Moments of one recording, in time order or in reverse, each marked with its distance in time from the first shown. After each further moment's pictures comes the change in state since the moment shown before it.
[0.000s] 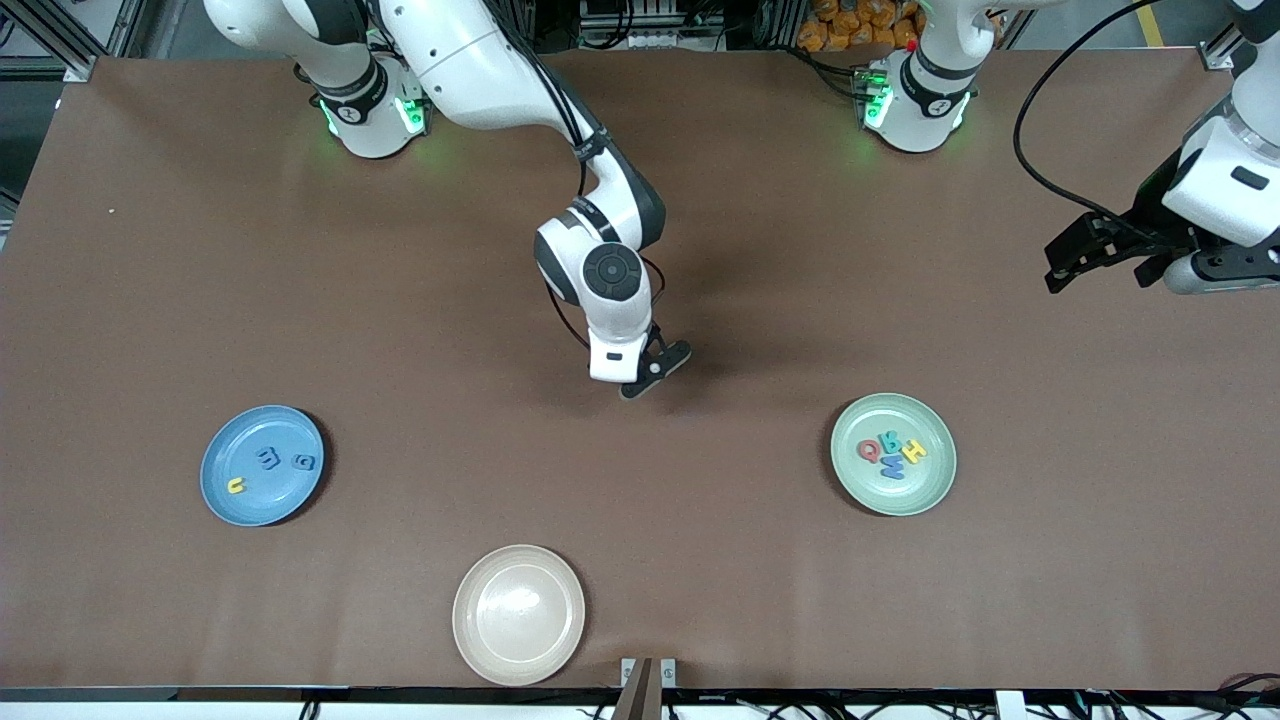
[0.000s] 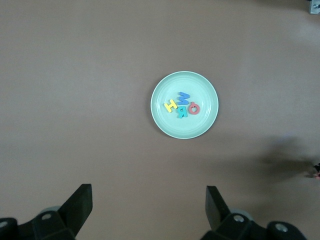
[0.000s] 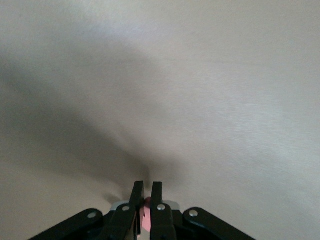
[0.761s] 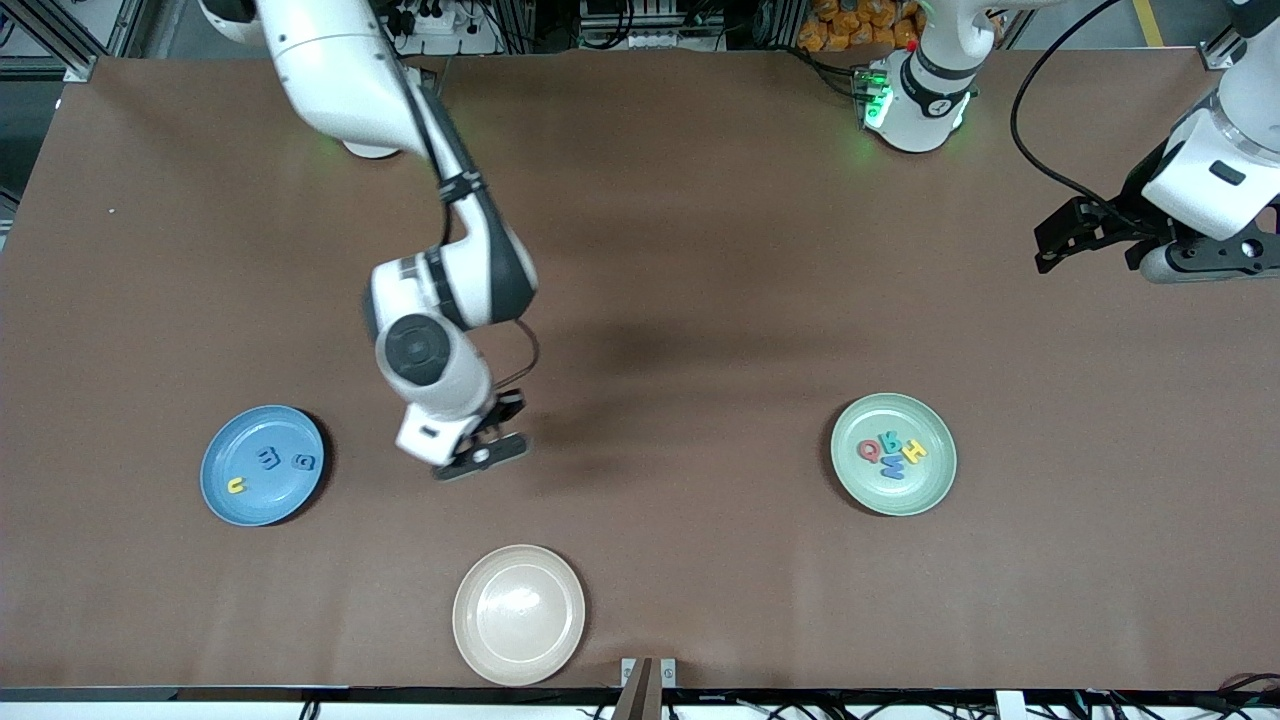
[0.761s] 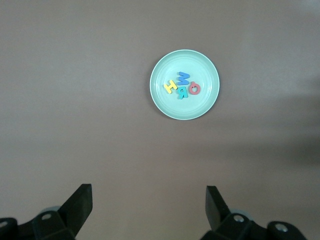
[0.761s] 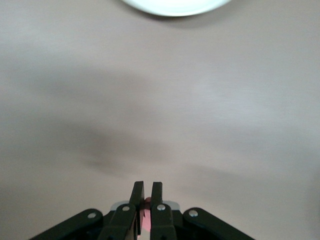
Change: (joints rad) left arm -0.005 -0.004 -0.015 0.011 0.001 -0.083 0.024; right arm -0.258 -0.115 -0.149 0.002 0.000 -0.163 -0.014
